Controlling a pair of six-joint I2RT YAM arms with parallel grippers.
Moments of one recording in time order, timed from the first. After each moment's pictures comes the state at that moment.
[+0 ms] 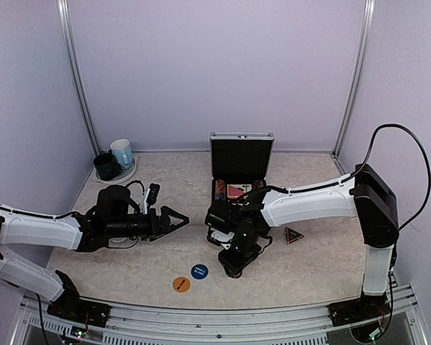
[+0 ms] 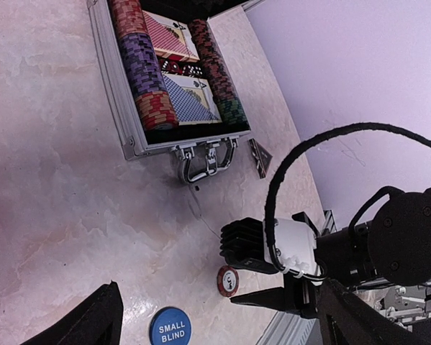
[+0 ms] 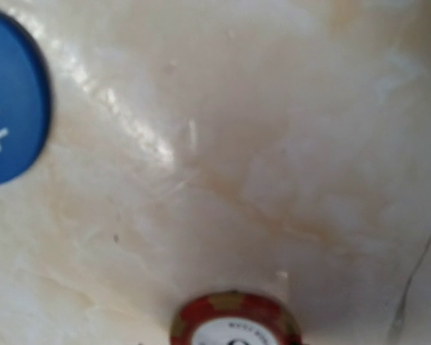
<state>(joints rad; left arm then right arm) -0.72 1.28 0.48 0.38 0.36 -0.82 1.11 1.99 1.41 -0.85 -0.10 0.34</state>
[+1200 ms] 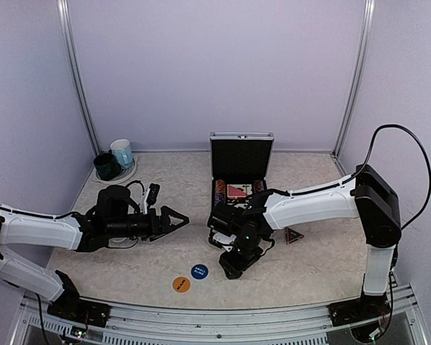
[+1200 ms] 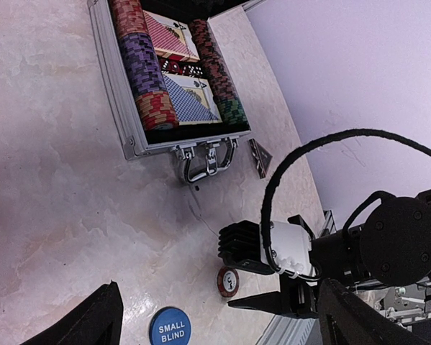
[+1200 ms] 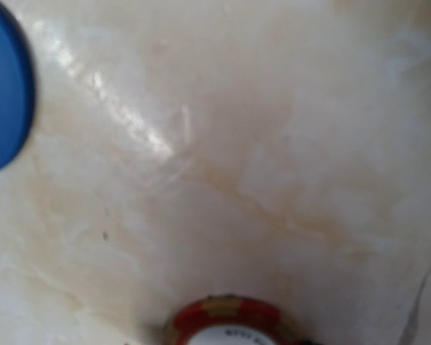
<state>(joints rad) -0.72 1.28 0.48 0.38 0.36 -0.83 1.11 1.97 1.36 -0.80 -0.11 0.34</state>
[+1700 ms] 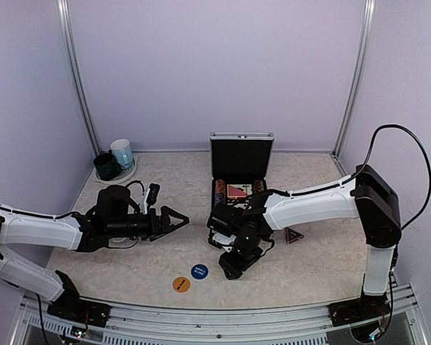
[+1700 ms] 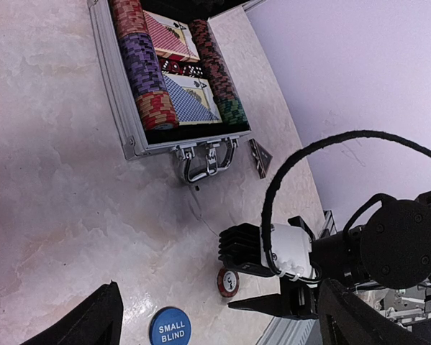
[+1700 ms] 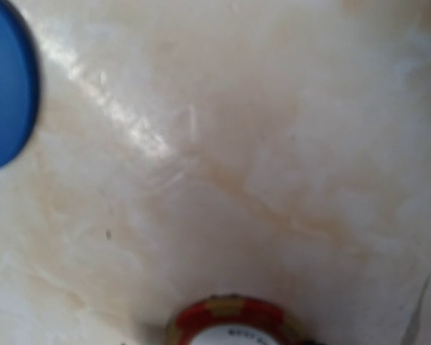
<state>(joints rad) -0.72 1.28 0.48 0.38 0.36 -0.83 1.11 1.97 1.36 -0.80 -0.10 0.33</state>
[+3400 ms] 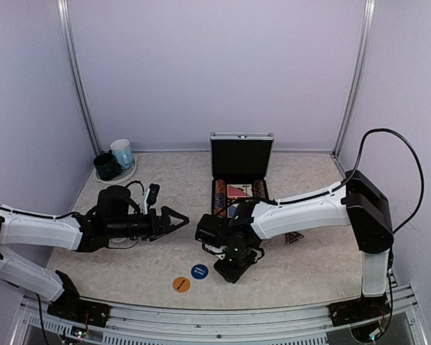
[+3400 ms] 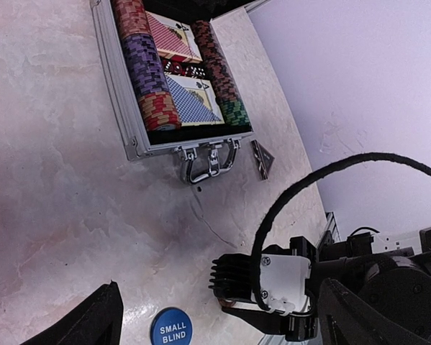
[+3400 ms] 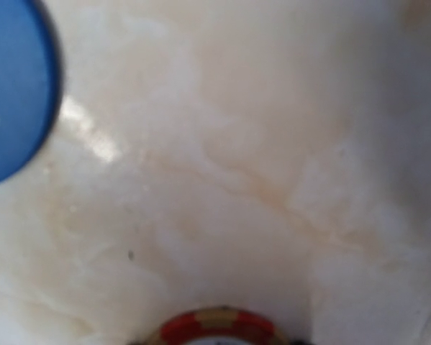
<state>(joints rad) -0.73 1.28 0.48 0.38 0.35 -0.83 1.20 2.04 1.44 -0.87 0.04 0.35</state>
